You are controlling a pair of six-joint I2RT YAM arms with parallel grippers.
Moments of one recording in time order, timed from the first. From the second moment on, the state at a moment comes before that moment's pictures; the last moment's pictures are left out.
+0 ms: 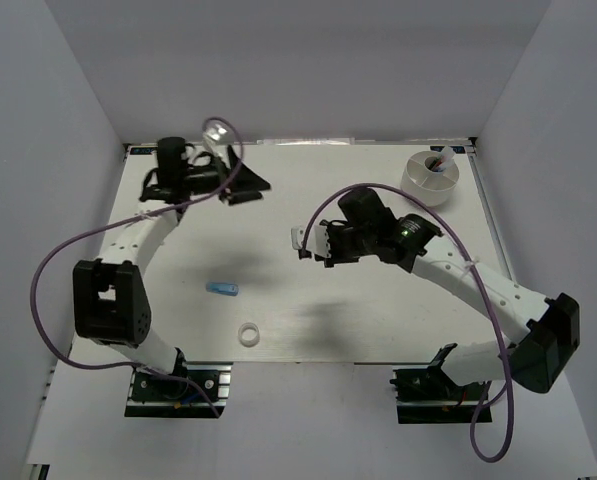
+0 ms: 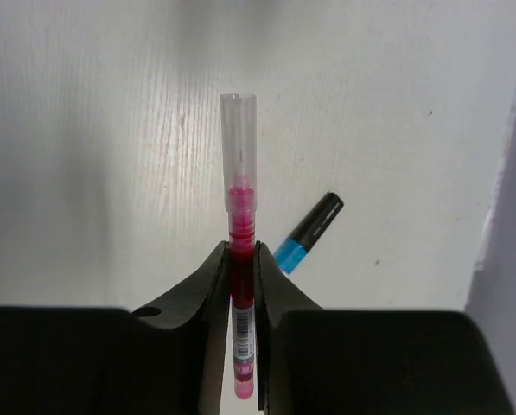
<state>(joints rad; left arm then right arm) -0.19 1.58 1.20 -0.04 1.13 -0.72 0.83 1.34 1.25 -0.73 -0.26 -1.00</state>
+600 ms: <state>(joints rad) -0.04 1.25 0.74 0.40 1.06 -0.89 0.61 1.61 1.56 -0.28 -0.40 0.35</state>
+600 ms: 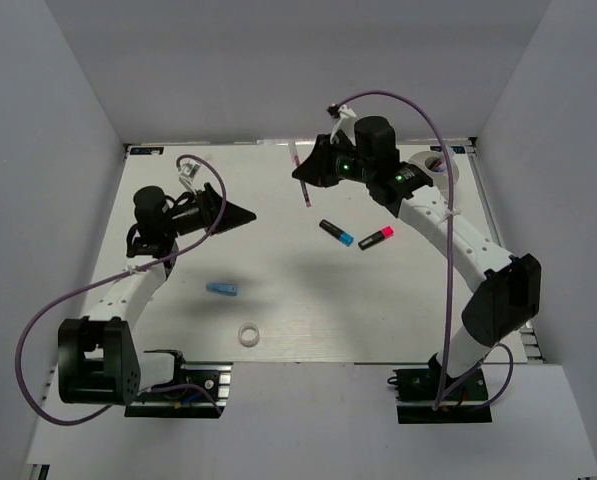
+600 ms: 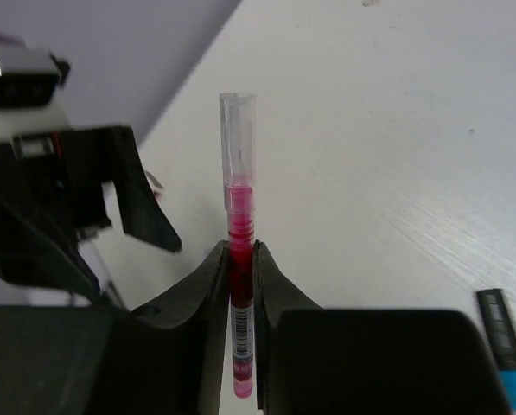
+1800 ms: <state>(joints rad) -0.32 1.46 0.87 0.63 0.96 -0.97 0.57 1.62 1.26 0.21 -0.61 1.05</state>
